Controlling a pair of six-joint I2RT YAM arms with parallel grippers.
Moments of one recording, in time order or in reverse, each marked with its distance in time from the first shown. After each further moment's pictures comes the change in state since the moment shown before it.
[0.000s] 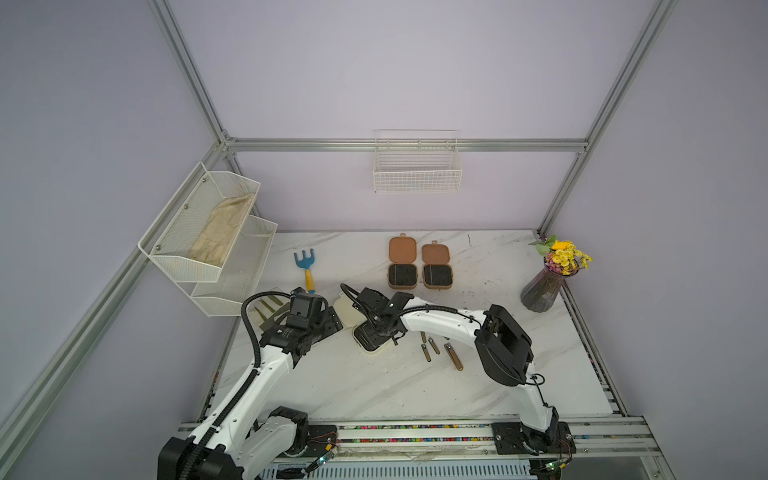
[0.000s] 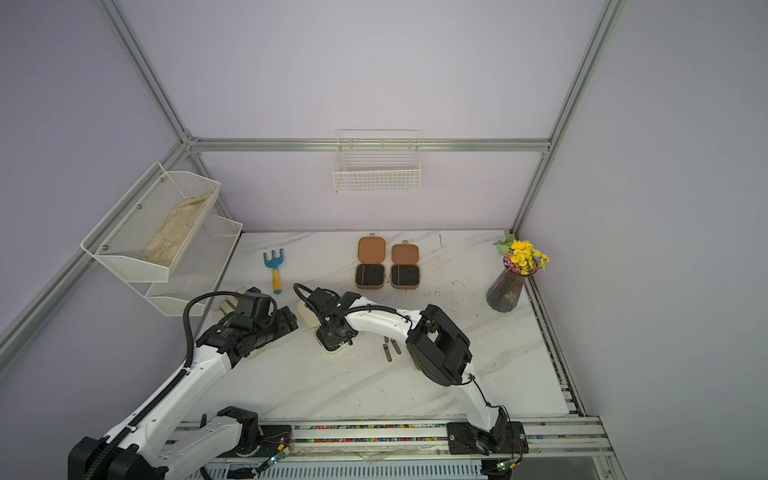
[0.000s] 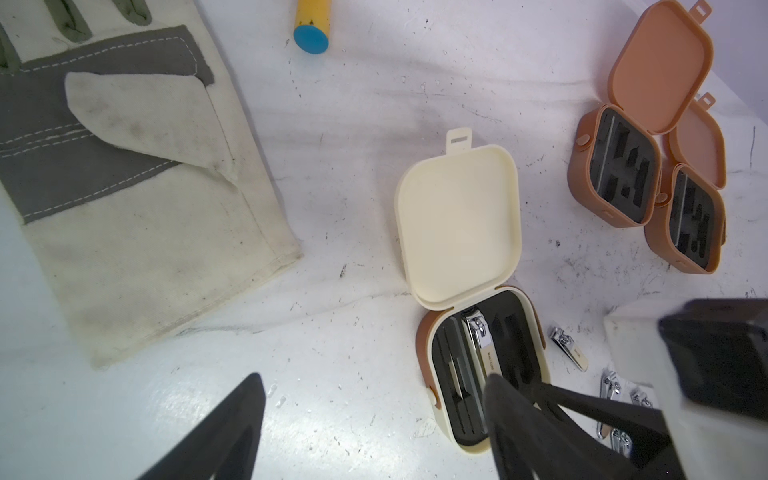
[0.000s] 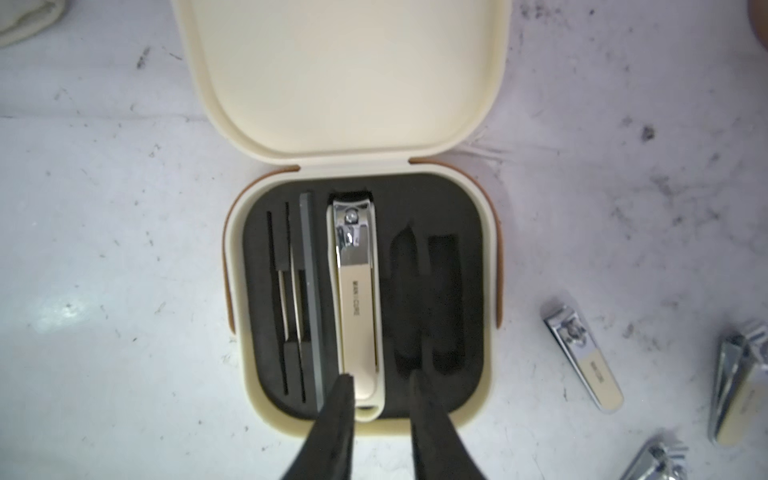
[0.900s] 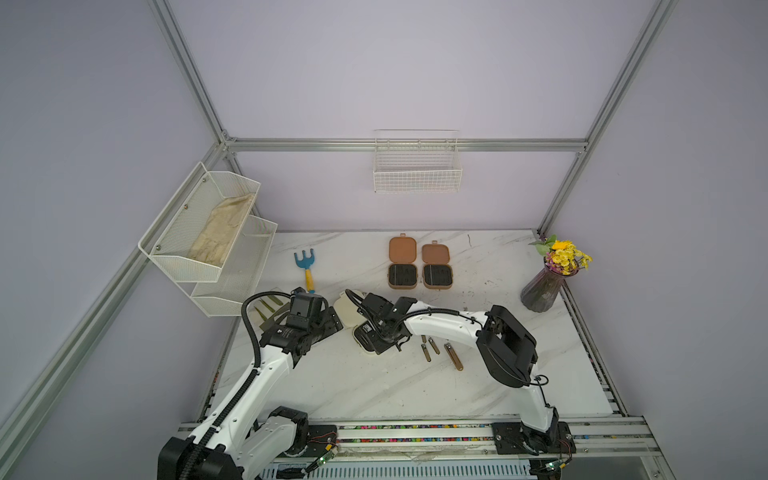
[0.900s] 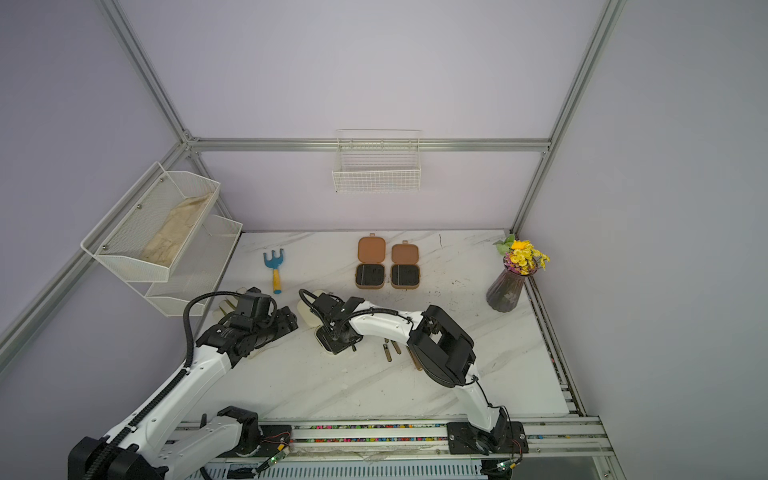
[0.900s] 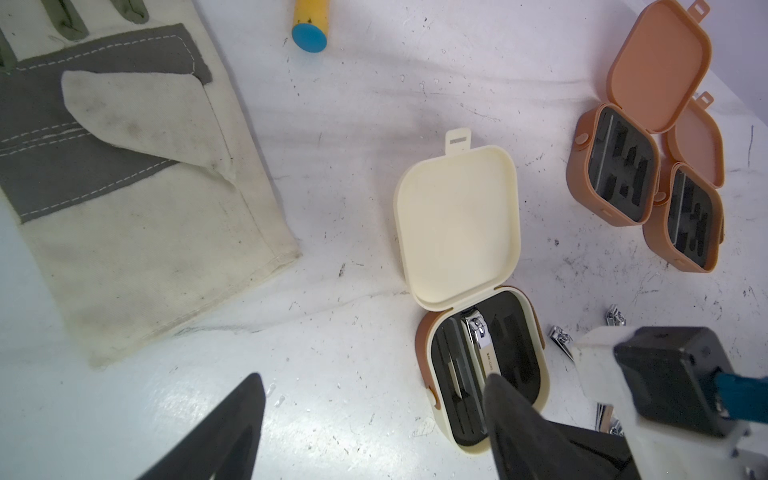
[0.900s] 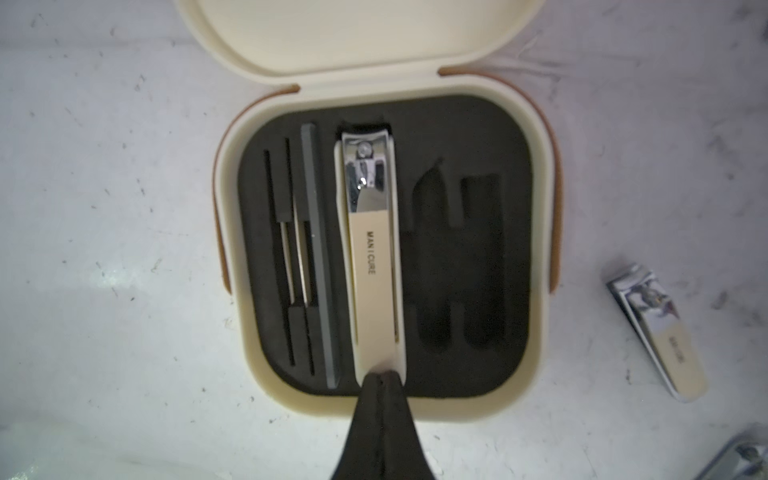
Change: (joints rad) left arm 0.000 0.000 0.000 0.000 0.004 0.000; right arm 0.000 0.000 -0.076 0.048 -0.072 0.029
